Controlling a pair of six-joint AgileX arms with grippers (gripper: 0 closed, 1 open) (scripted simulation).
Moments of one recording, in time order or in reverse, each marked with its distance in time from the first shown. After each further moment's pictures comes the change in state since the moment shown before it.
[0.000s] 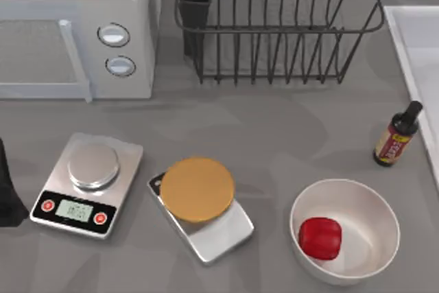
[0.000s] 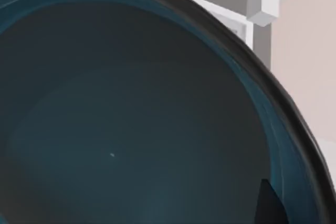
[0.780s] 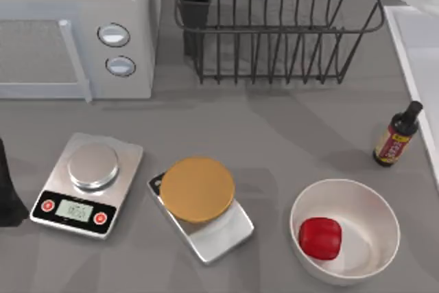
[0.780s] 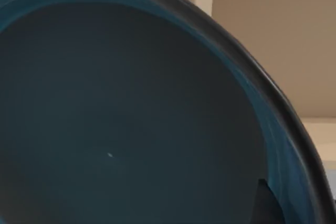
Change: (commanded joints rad) left arm 0.000 0.000 0.000 0.000 0.000 0.000; right arm 0.731 0.028 -0.039 0.885 0.462 0.361
